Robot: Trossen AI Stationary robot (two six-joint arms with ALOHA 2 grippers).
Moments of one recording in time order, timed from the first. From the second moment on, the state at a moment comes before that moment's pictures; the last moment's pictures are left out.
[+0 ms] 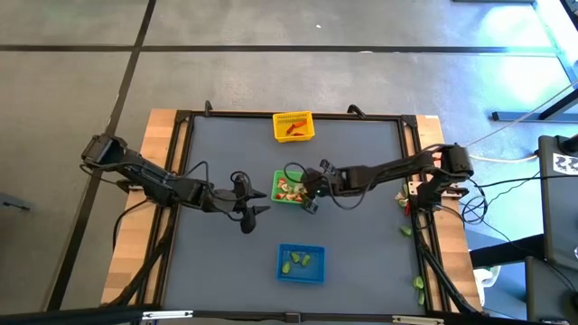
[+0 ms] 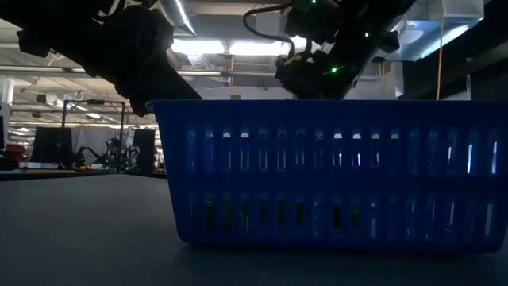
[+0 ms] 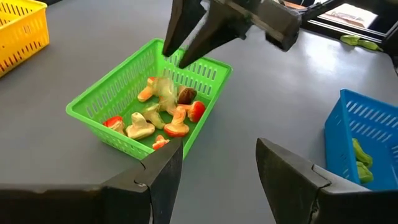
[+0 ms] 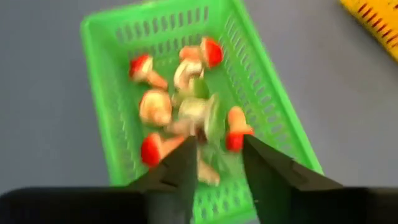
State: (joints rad) left arm -0.27 1.33 0.49 0.33 -0.45 -0.44; right arm 0.04 1.73 1.05 -0.24 0.30 0.34
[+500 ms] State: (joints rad) left arm -0.27 1.33 0.49 0.32 -0.45 -0.44; right arm 0.04 1.48 1.17 -1.08 0.16 0.33
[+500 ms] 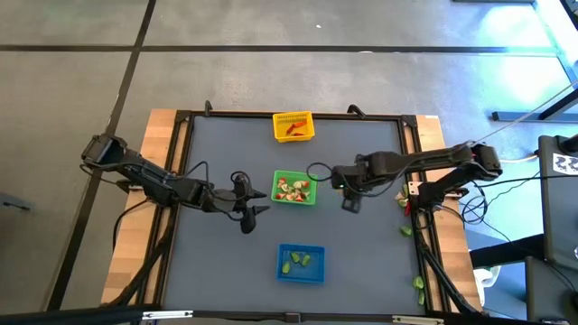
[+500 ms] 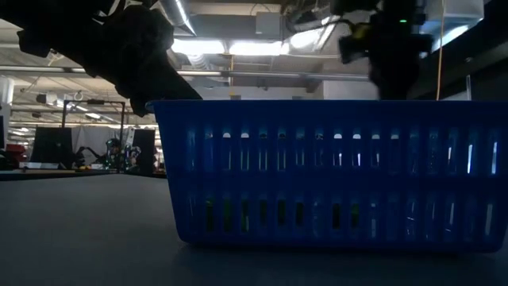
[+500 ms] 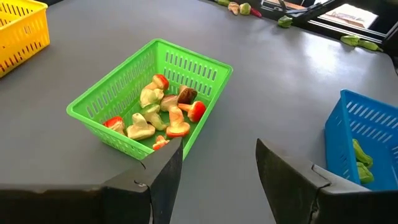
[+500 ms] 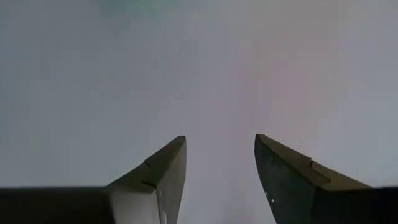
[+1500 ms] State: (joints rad) left arm -0.26 1.33 0.49 0.32 -0.46 -0.36; right arm 0.04 1.58 0.77 -1.31 -0.04 0.45
